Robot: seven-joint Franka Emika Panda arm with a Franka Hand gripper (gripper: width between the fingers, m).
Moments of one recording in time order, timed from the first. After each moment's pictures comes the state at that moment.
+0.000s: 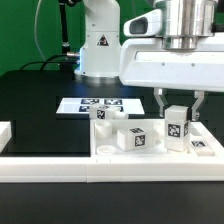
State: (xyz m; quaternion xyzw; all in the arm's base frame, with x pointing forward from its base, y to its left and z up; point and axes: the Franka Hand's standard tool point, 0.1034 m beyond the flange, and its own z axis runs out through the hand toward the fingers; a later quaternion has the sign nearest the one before) arm 0.631 0.082 0.080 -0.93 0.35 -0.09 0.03
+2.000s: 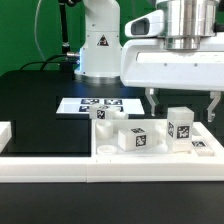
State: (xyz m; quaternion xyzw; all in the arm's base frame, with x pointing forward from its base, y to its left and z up) arm 0.631 0.084 0.080 -0.98 0.20 -0.09 0.01
